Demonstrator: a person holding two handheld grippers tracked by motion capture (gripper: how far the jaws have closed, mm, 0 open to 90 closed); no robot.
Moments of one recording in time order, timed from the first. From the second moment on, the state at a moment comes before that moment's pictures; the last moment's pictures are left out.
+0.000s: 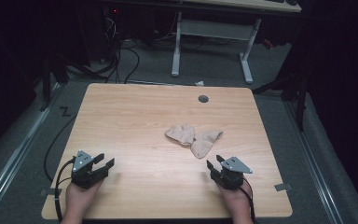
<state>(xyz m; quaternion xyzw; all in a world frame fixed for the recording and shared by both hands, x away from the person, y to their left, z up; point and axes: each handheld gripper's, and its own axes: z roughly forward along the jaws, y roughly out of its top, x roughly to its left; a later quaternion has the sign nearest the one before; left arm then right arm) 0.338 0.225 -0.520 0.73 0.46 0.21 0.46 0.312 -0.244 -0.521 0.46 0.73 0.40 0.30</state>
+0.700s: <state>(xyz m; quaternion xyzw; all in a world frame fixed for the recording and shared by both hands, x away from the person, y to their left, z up) 0.337 0.222 -0.517 0.74 0.45 0.21 0.46 0.347 -0.191 -0.506 0.42 0.78 0.38 0.27</state>
